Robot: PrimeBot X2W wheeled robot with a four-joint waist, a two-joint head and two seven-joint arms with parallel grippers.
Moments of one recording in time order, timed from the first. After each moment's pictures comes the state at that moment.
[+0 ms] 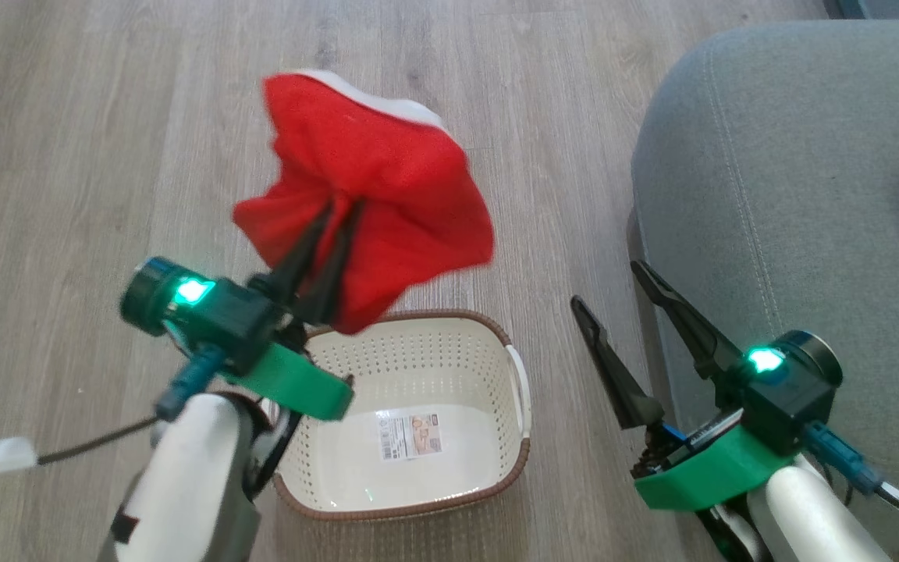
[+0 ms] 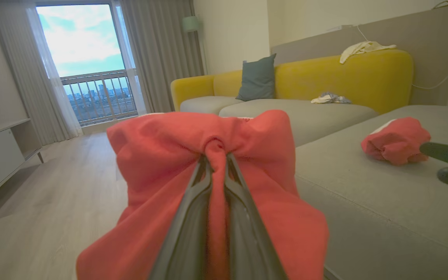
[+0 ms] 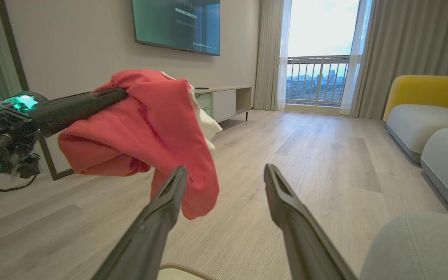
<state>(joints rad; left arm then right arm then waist) -0.31 0.10 -0.29 0.05 -0.10 -0.13 -0.25 -0.11 -0.23 0.37 -0.06 0.25 0.13 -0.26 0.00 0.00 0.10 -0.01</state>
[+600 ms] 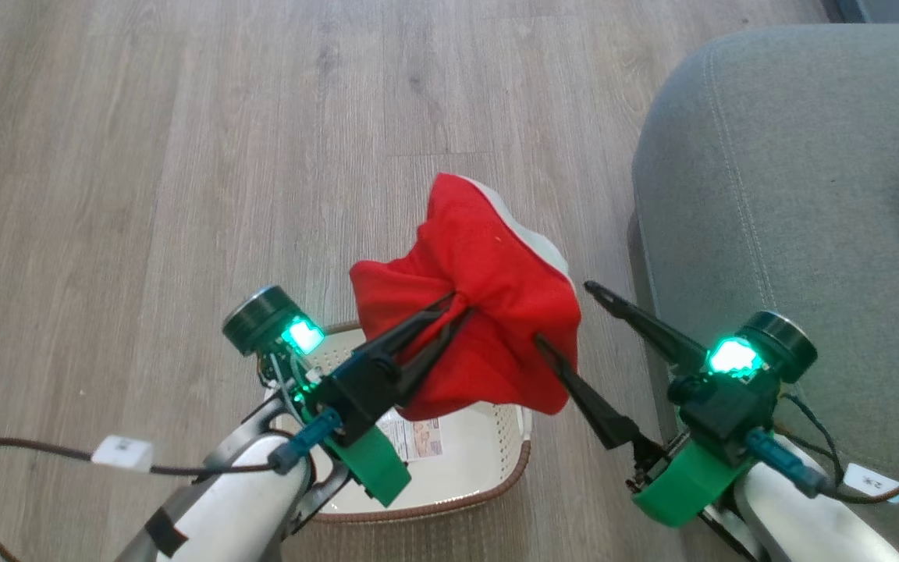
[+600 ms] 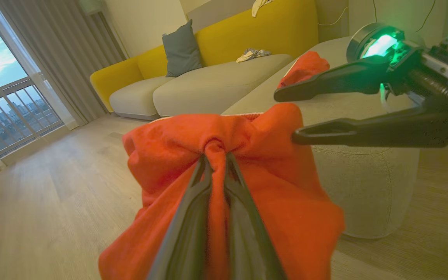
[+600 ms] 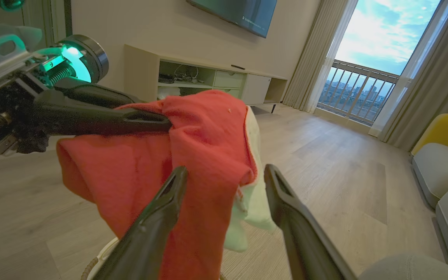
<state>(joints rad) -0.36 0.26 -0.64 0.07 -0.09 -0.13 -0.25 -0.21 -0.36 0.54 -0.01 0.15 0.13 -0.26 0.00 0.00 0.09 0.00</state>
